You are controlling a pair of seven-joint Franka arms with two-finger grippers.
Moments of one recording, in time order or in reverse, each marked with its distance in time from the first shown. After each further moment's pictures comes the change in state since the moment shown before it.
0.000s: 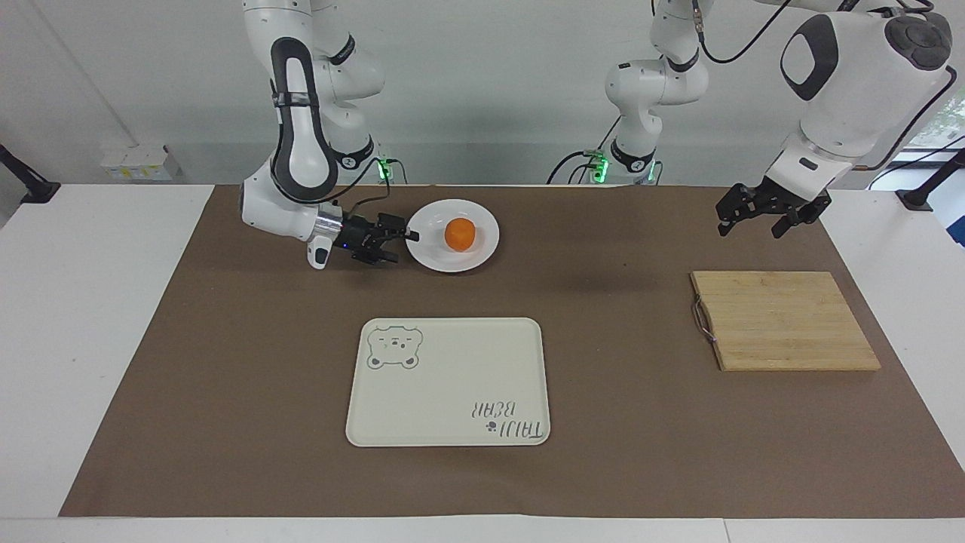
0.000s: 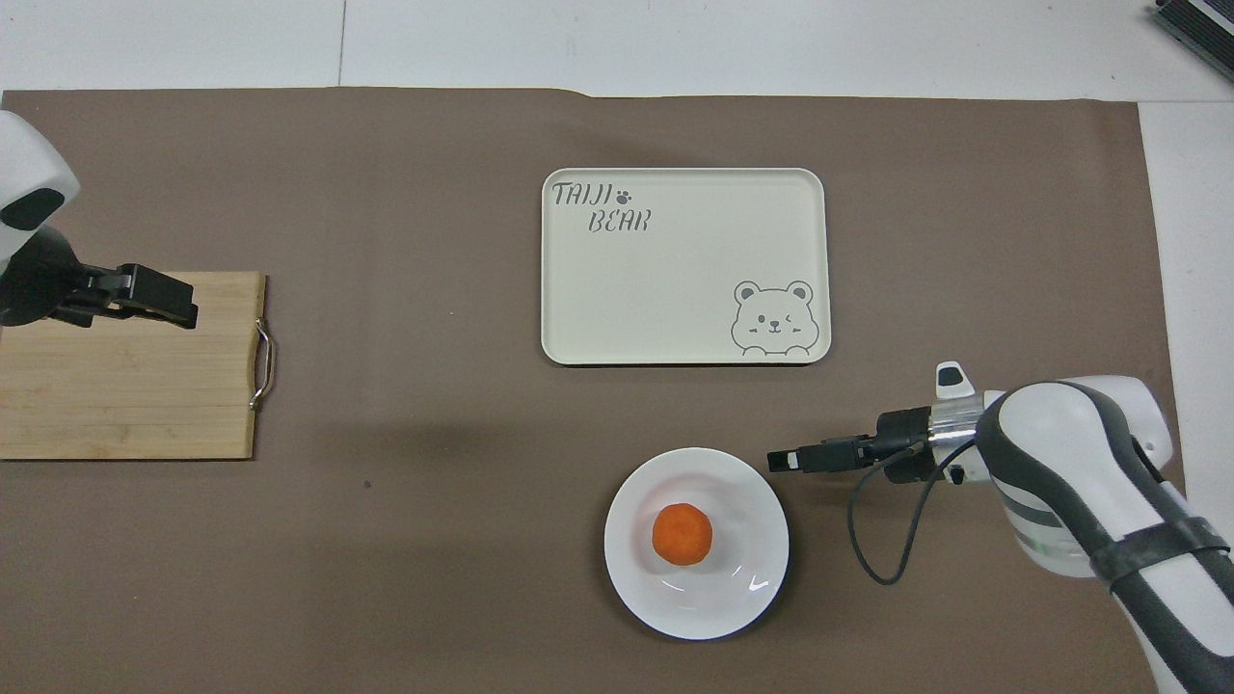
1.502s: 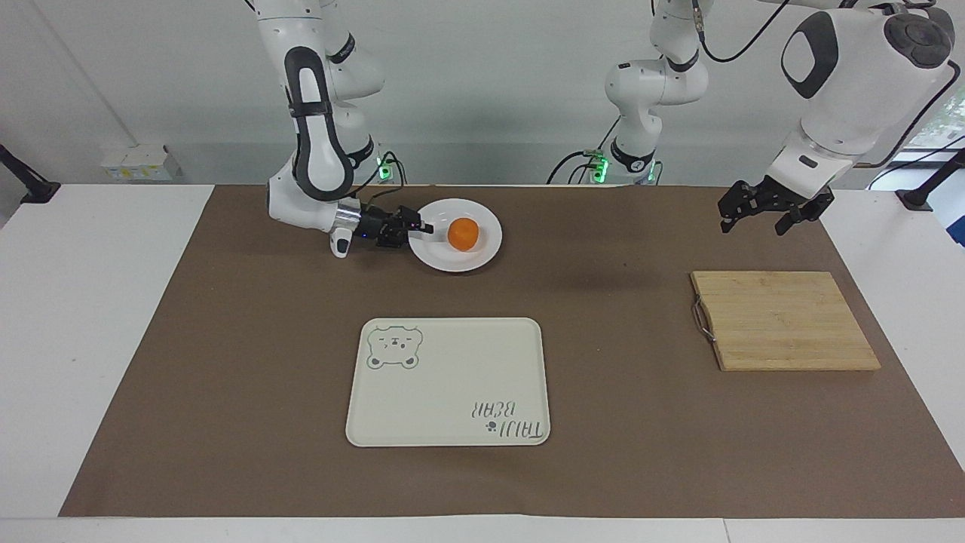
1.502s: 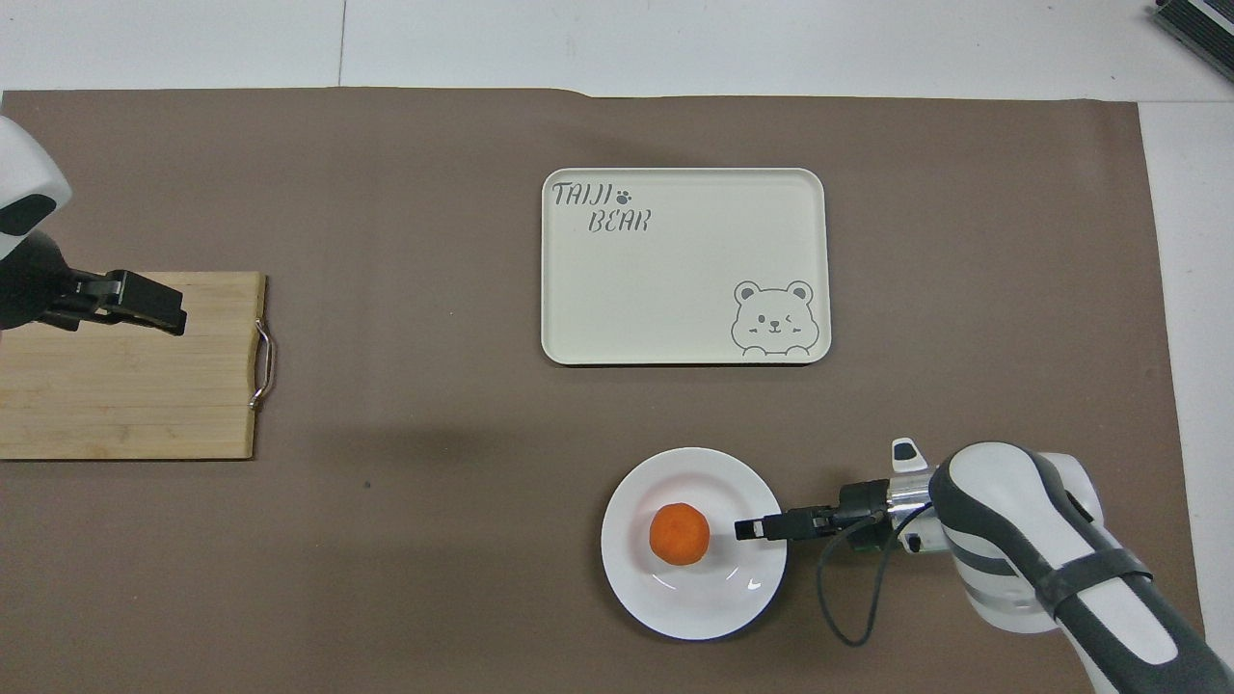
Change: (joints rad) left arm 0.000 -0.002 0.000 0.006 0.021 -0.023 0.016; right arm 0.060 -0.031 0.001 -0.148 0.109 0.028 -0.050
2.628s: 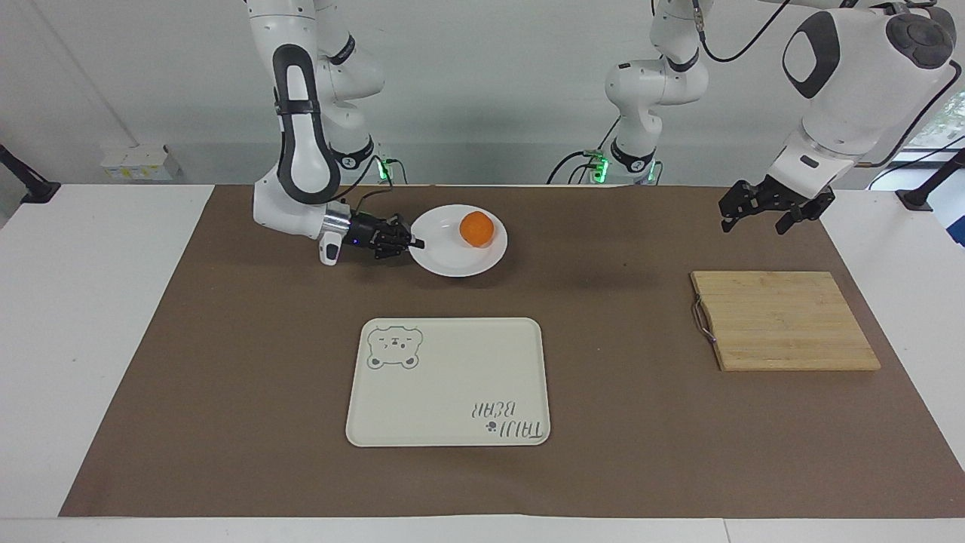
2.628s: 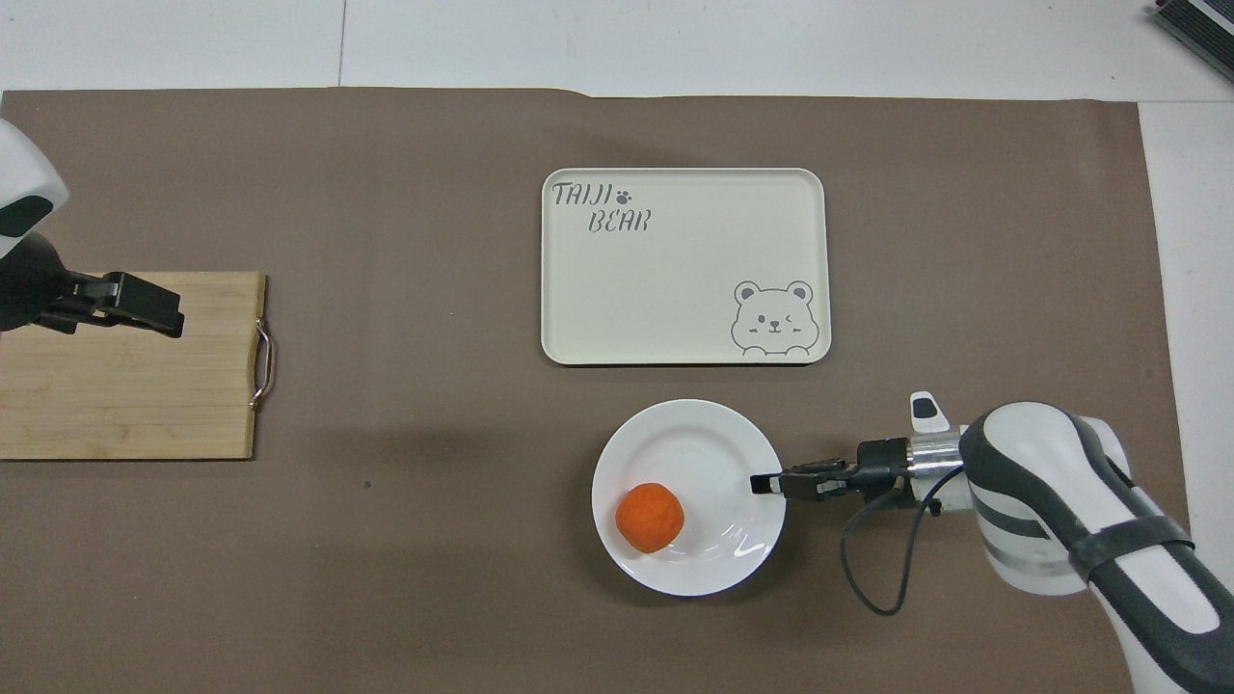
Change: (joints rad) left arm 0.003 0.000 0.000 0.000 0.000 -0.006 0.000; right arm -0.061 0.056 -0.003 0.152 0.004 -0.064 -0.139
